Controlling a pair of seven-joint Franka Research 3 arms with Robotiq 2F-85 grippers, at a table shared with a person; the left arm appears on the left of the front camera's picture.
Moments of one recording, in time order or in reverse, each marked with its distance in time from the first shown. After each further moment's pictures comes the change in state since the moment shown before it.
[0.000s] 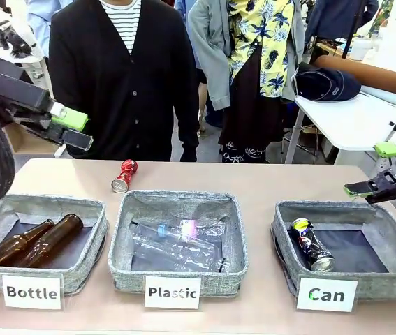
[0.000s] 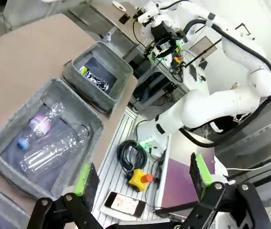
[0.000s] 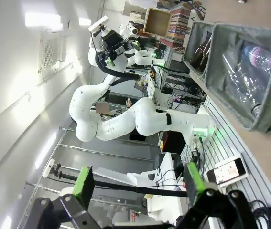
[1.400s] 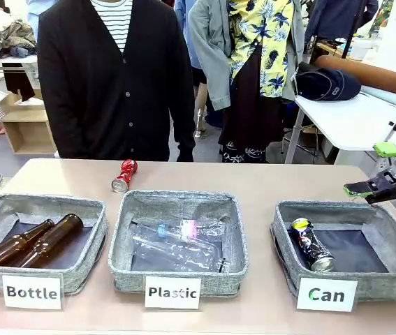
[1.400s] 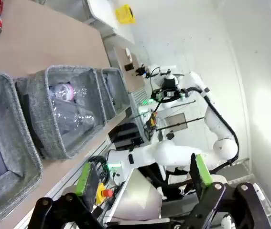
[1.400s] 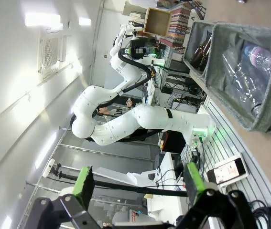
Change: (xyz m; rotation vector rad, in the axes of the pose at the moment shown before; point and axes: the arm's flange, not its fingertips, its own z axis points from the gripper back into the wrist) left arm -0.125 0.074 0.119 -0.067 -0.315 0.492; right arm 0.000 0.000 0.000 0.000 0.001 0.000
